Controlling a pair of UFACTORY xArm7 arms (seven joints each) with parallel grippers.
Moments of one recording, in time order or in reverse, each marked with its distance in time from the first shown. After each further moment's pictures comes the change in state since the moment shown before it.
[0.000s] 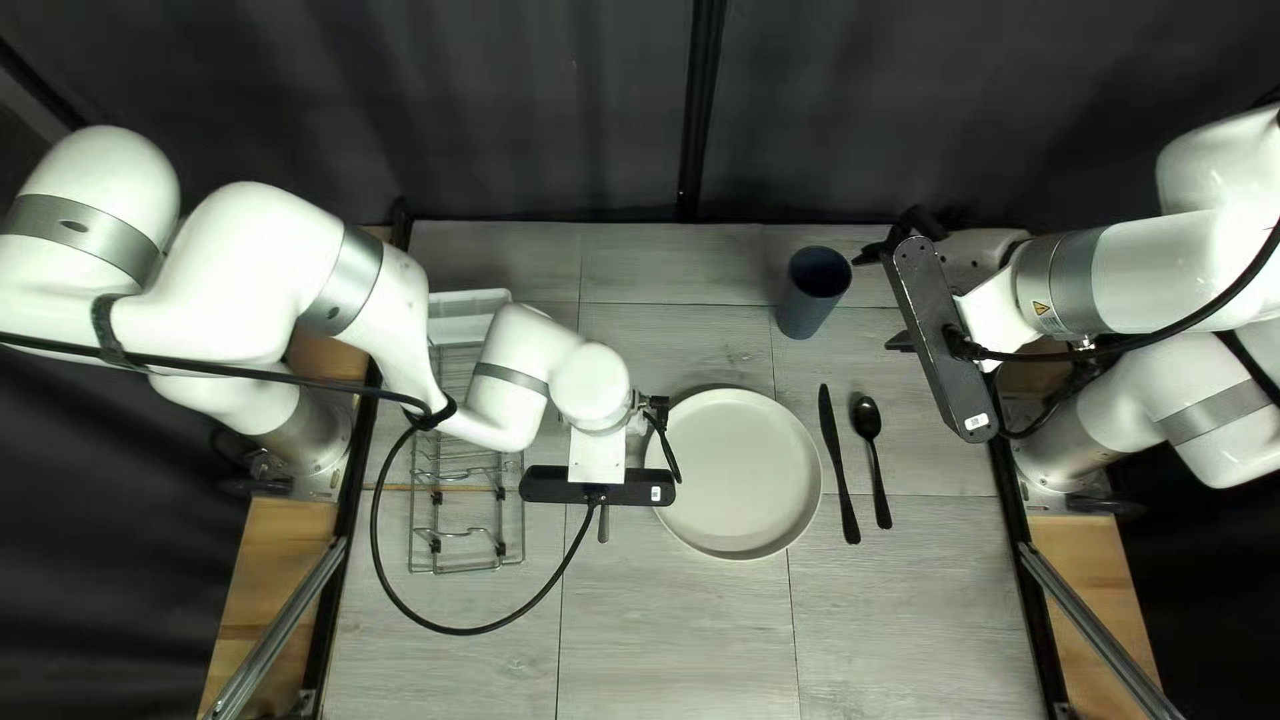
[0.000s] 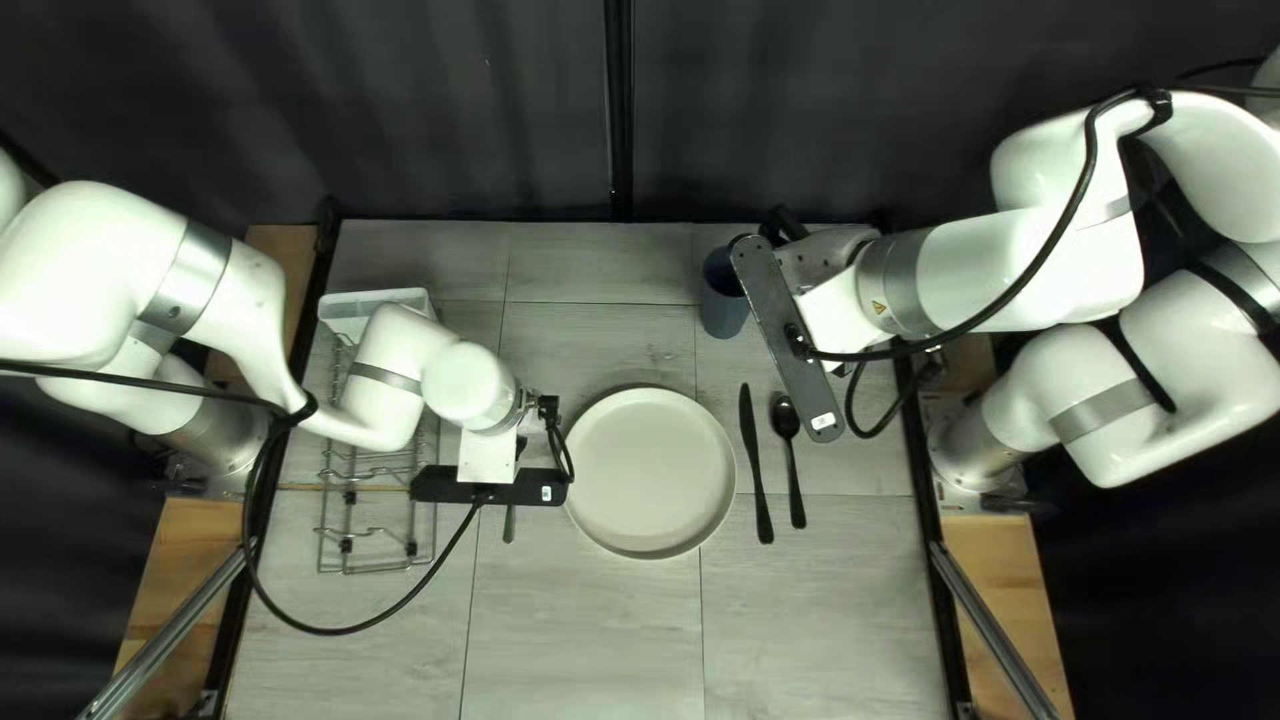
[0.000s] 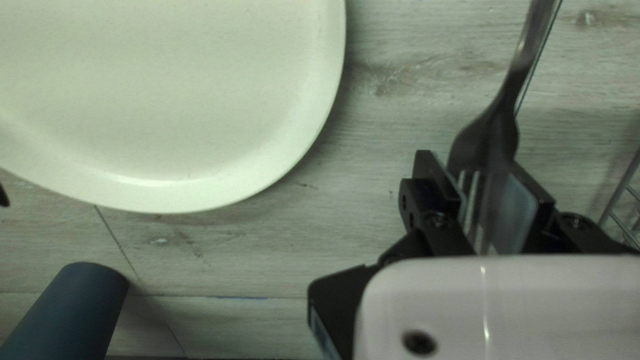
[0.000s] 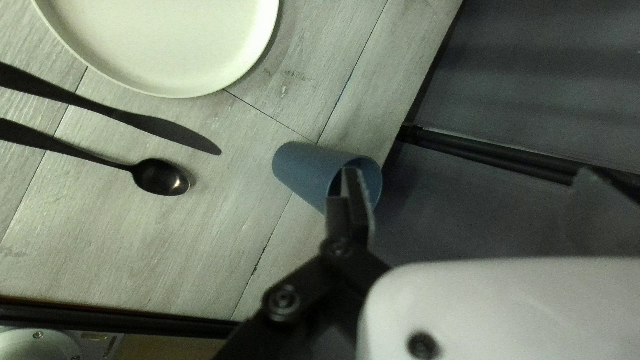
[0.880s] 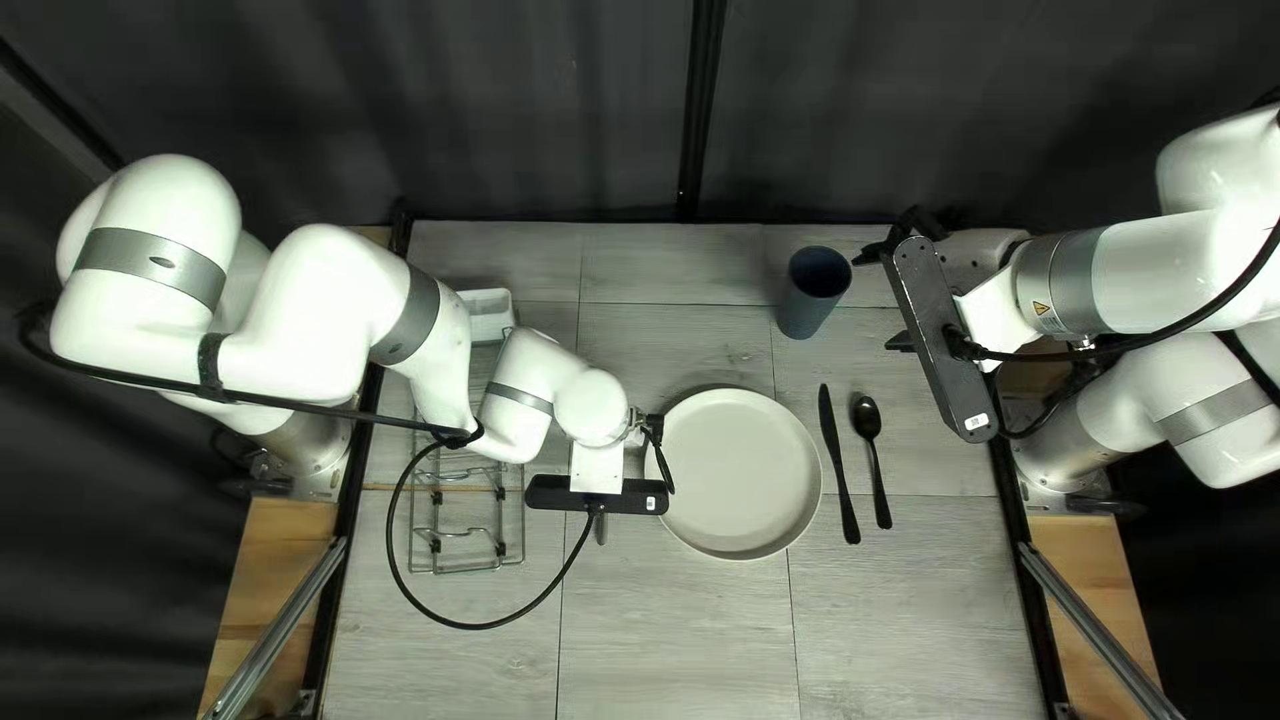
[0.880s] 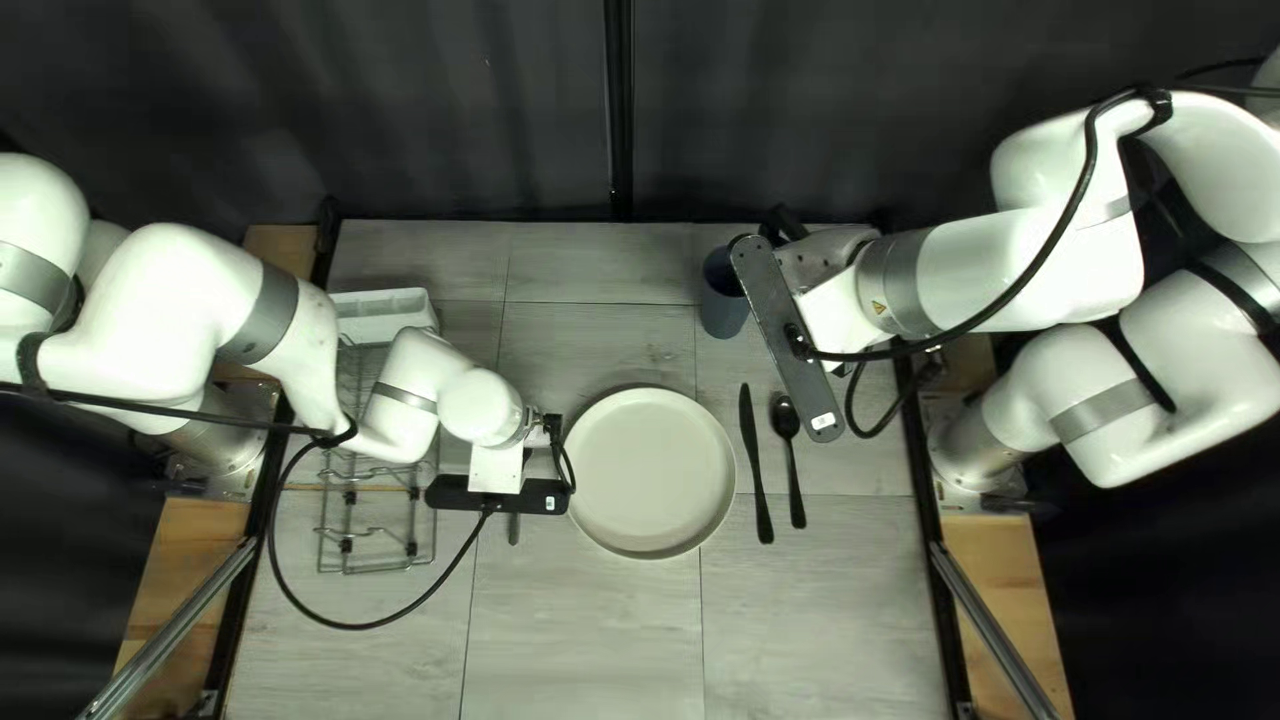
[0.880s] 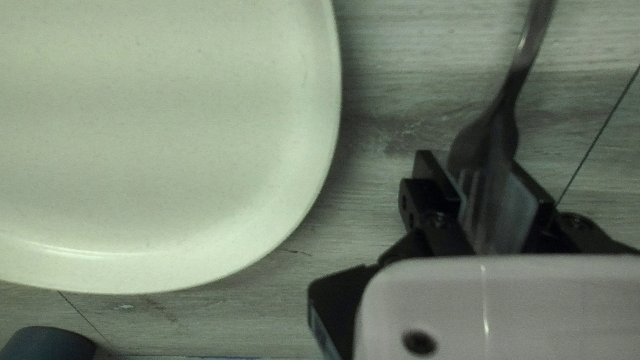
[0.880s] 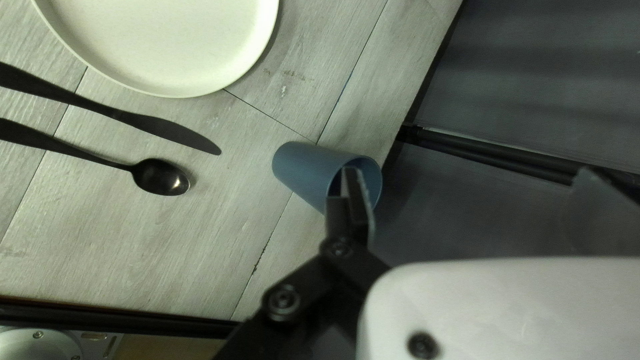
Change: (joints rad) left arm 0.006 0.123 0.017 -0.029 0.036 -0.135 -0.025; right arm 0.000 0.000 0.000 0.000 0.000 0.000 0.000
